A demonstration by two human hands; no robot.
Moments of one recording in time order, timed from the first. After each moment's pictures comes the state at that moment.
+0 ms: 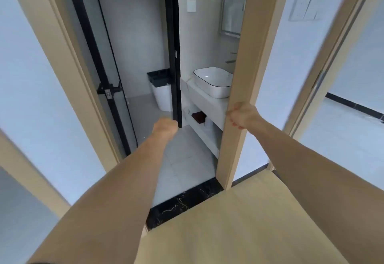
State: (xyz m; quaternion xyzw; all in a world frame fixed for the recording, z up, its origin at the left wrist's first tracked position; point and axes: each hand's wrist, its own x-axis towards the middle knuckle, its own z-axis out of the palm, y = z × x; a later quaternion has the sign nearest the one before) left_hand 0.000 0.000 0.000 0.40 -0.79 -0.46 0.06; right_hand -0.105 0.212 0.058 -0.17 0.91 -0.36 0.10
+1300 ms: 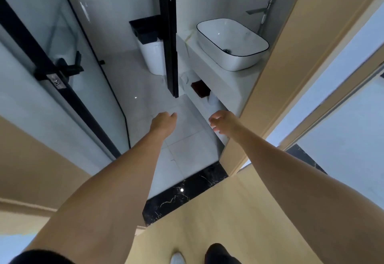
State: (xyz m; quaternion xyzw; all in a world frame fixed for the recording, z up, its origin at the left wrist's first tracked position) left_hand -0.229 -0.185 -0.139 0.38 -0.84 -0.38 -0.03; right_hand -0.333 0.003 -0.131 -0.13 0.88 -0.37 0.28
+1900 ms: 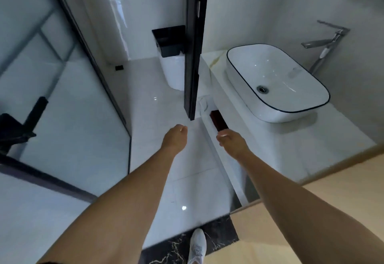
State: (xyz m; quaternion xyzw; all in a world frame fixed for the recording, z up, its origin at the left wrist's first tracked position) left_hand -0.487 -0.332 -0.197 0.40 -0.80 -0.44 -0.02; right_hand -0.598 -0.169 -0.195 -0.15 0.87 -0.38 0.29
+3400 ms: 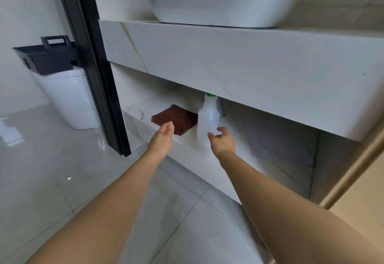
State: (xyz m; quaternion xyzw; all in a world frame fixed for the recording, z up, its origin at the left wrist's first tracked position) left_hand -0.744 -0.397 -0.655 0.09 -0.81 -0.57 0.06; right_hand -0.756 -0.210 -0.646 0.10 0.83 -0.56 -0.01
